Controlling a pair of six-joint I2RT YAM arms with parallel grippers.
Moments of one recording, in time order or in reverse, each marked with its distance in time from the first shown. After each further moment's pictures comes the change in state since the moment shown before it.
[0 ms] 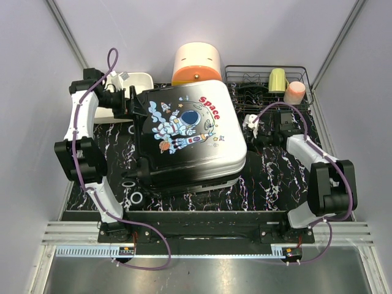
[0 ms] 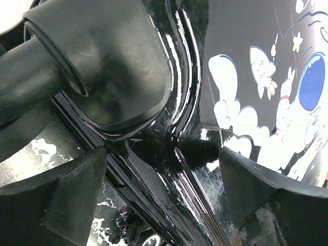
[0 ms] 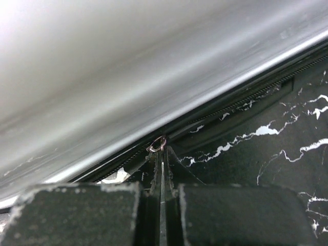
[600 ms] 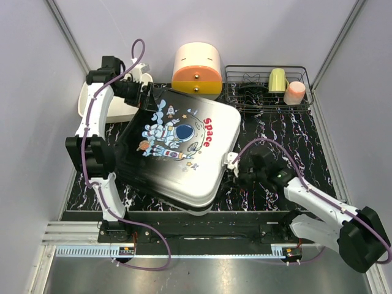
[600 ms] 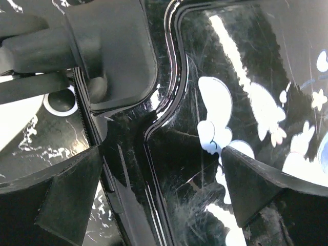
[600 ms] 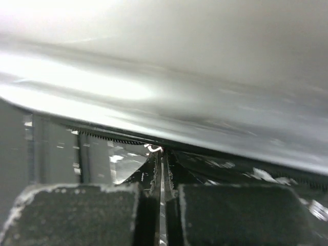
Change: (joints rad) left arm -0.148 0.066 0.179 -0.017 -0.126 0.200; right arm 0.462 -0.504 -0.402 0.181 0.240 0.375
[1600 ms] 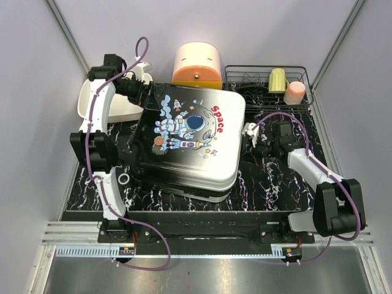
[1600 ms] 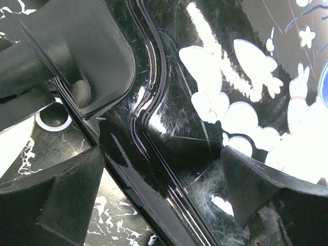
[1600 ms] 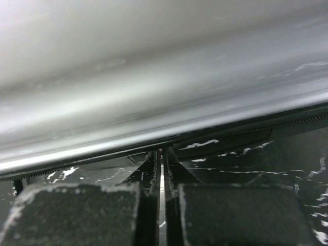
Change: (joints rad) left arm -0.013 0.121 0.163 -0.085 0.077 0.115; right arm -0.389 0.309 0.209 -0.109 -0.189 -0.122
